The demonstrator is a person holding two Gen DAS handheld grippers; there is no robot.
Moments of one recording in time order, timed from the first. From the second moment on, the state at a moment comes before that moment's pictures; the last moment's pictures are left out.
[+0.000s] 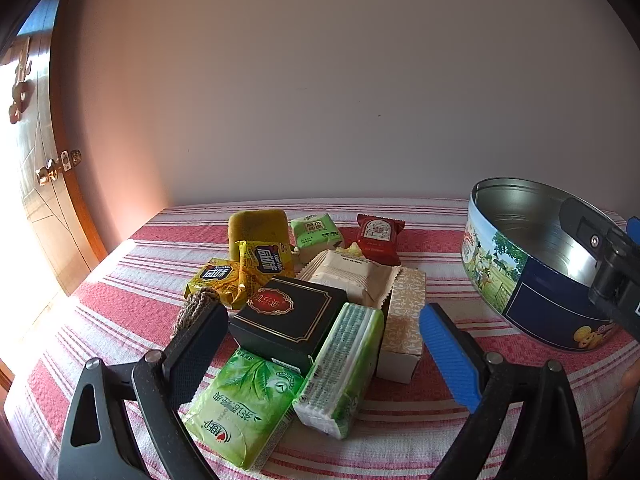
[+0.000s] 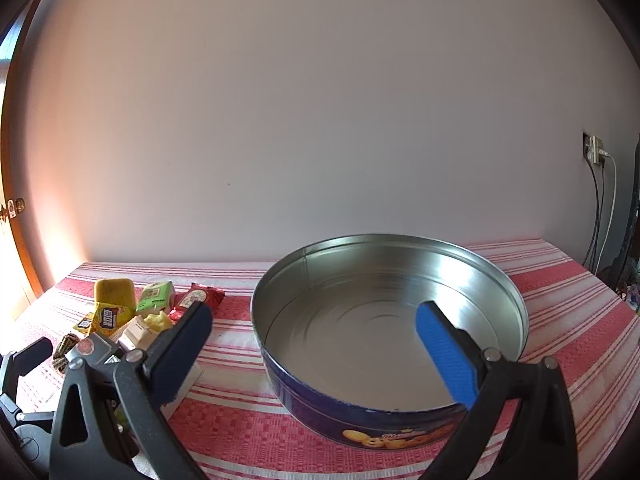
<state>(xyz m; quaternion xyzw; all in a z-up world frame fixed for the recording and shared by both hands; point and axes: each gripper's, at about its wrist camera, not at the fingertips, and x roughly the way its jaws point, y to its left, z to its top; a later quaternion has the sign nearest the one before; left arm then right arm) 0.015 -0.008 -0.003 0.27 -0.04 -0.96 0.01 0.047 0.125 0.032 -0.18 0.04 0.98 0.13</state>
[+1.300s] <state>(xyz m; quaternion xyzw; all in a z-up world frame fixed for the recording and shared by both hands) -0.008 -0.085 -0.047 0.43 -0.02 -0.90 -0.03 0.029 0.093 0.012 -0.27 0.06 0.96 -0.05</state>
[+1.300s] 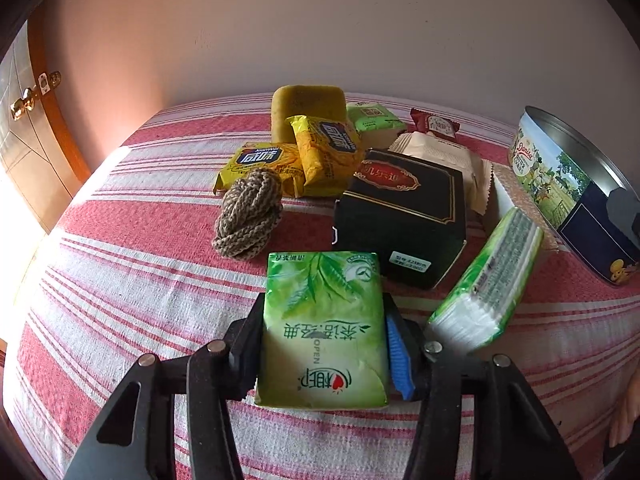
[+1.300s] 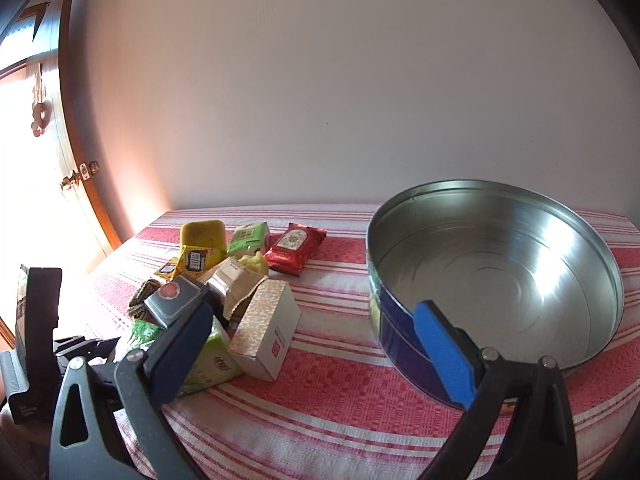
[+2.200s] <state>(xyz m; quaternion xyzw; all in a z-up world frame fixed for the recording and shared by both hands) 0.039 -0.121 0.004 0.33 0.01 -0.94 0.00 -0.056 0.060 -0.036 -0.45 0.07 0.89 -0.06</state>
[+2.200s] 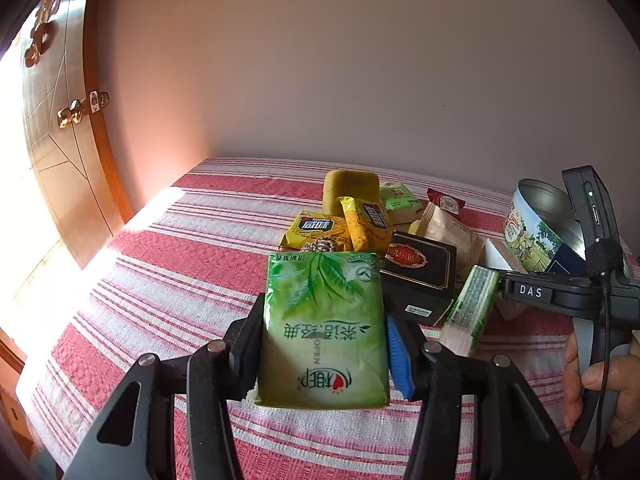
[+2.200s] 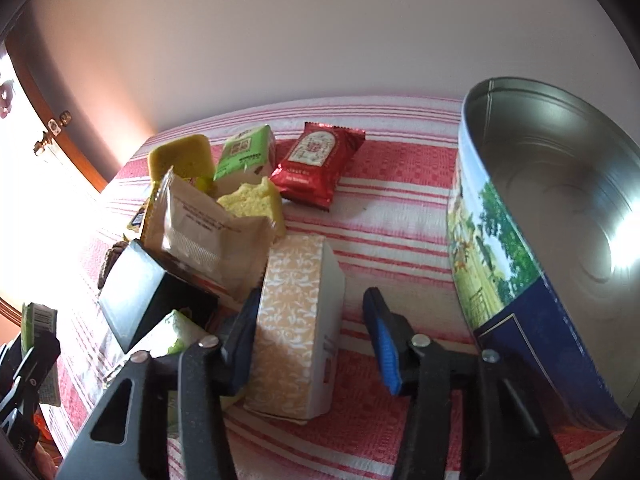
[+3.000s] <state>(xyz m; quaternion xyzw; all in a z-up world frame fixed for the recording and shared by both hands) -0.003 0.056 0.043 0.26 -0.01 -0.95 -0.16 0.042 0.250 0.040 -0.24 0.09 0.96 0.07</state>
